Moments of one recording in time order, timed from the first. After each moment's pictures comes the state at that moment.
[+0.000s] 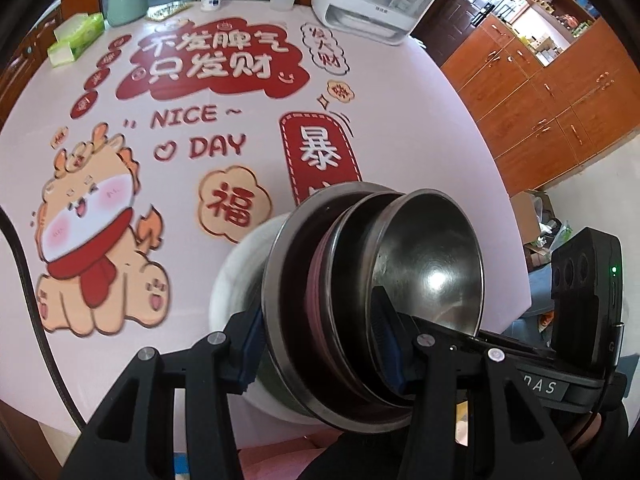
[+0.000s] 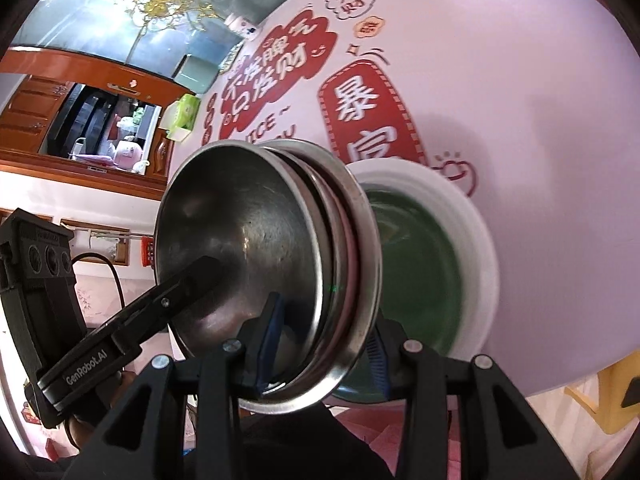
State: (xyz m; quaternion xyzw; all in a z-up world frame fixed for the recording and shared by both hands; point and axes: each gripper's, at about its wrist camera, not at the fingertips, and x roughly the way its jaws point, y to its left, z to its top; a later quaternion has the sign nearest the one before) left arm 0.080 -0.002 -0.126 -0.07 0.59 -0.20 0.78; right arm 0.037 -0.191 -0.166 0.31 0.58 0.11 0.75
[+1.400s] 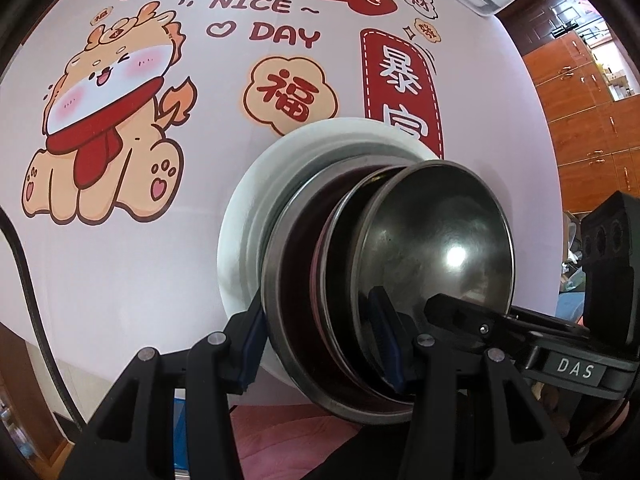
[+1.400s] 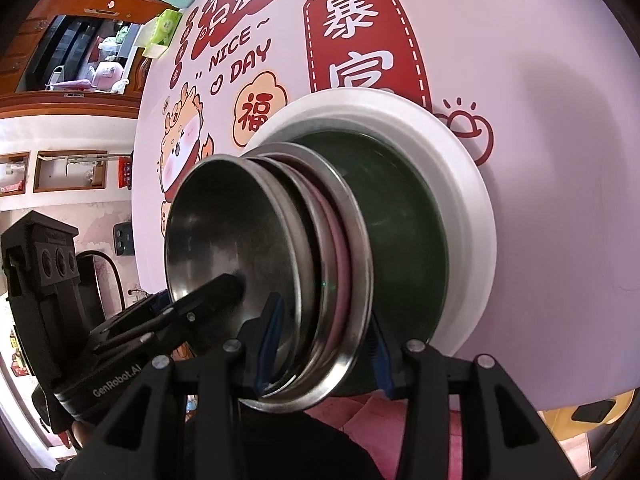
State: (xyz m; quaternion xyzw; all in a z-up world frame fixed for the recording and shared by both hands) left arm 0.059 0.011 -0.196 -0.12 0.67 -0.09 0.72; right arm 0.063 -0.178 -0.209 0.23 0.69 0.16 0.67
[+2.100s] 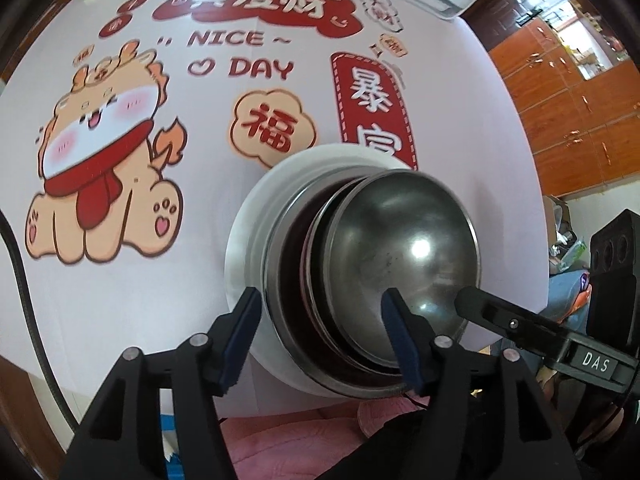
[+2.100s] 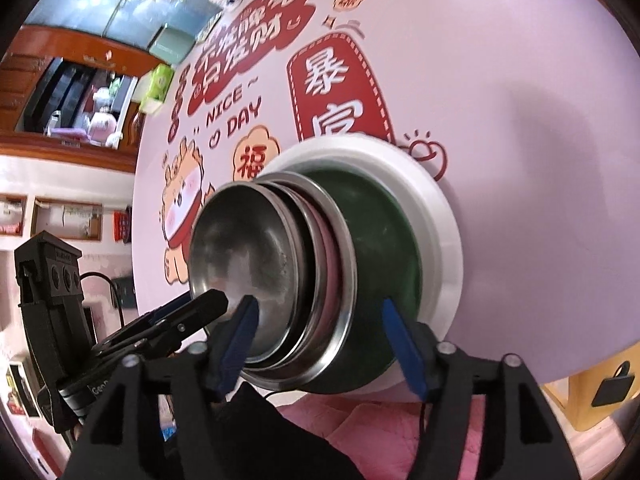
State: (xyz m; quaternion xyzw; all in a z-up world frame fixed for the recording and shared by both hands) left arm 0.060 0.019 -0.169 -0.10 0.64 -0.15 0.75; right arm 0.032 -0.195 -0.176 0.27 0.61 0.09 0.74
